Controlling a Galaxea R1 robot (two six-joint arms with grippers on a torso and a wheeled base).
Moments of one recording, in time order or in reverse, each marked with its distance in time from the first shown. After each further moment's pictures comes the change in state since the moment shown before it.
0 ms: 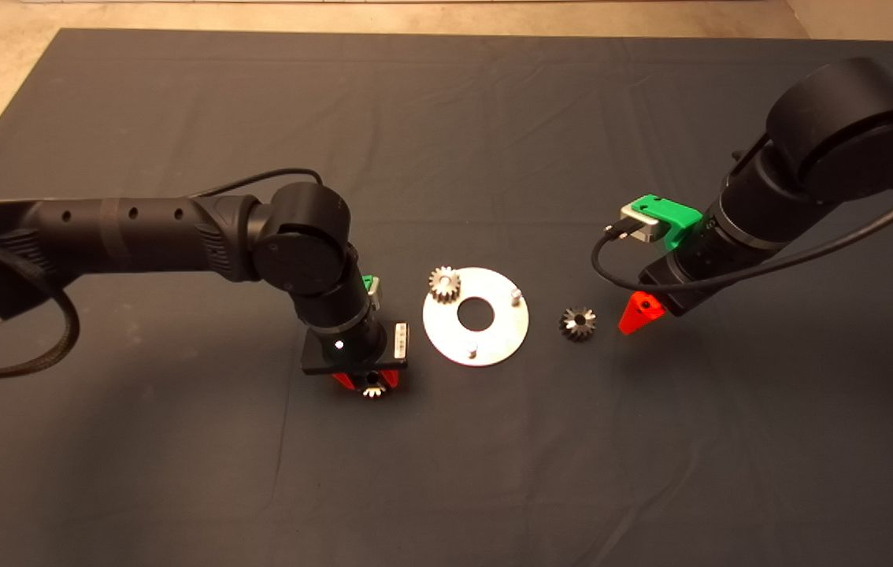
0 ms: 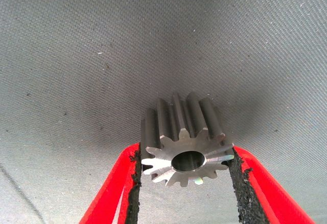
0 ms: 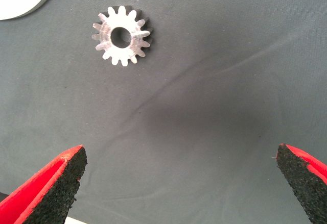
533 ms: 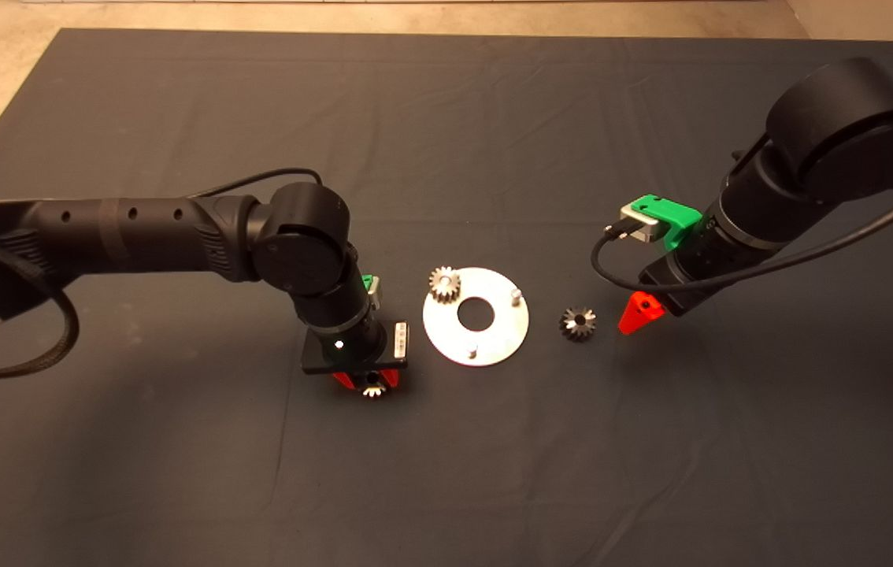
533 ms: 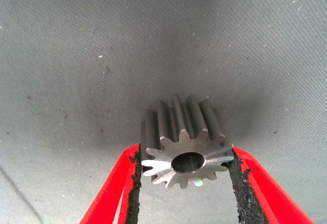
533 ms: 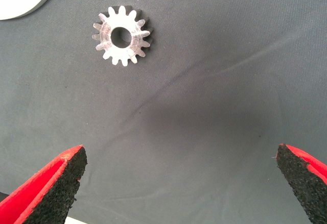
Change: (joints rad) left arm 0.001 -0.001 0.003 0.023 -0.002 0.000; right arm 0.000 0.000 0.000 0.000 0.000 0.000
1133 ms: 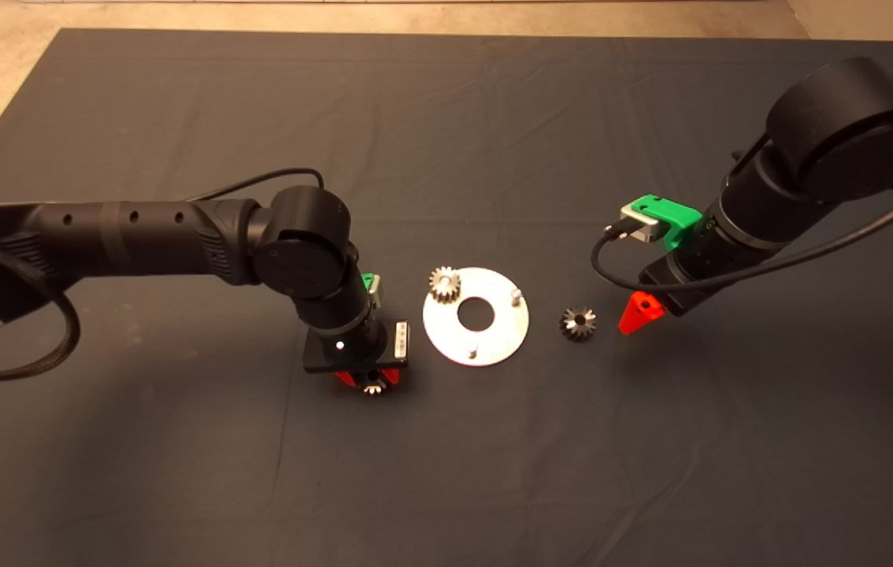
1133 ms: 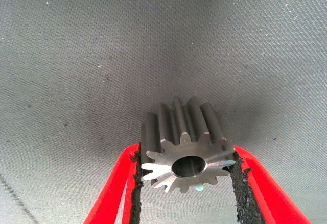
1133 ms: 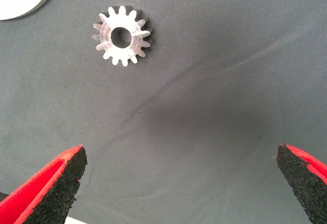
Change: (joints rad) left arm 0.005 0.000 0.003 0.026 0.000 0.000; right arm 0.000 0.000 0.000 0.000 0.000 0.000
